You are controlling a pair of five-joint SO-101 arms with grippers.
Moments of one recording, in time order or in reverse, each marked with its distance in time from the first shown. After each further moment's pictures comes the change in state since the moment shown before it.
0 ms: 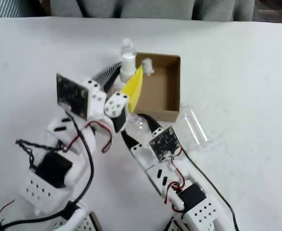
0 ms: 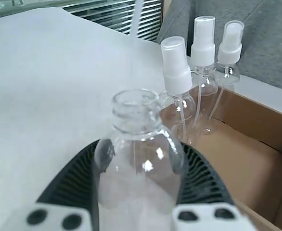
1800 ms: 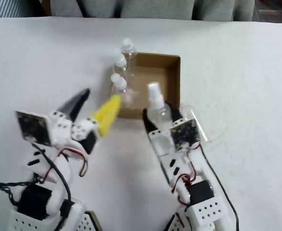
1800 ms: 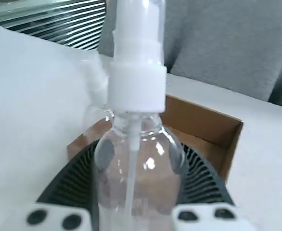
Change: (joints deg) left arm -13.3 -27.5 17.1 14.7 6.9; right arm 13.4 0.3 -2.4 -1.1 0.0
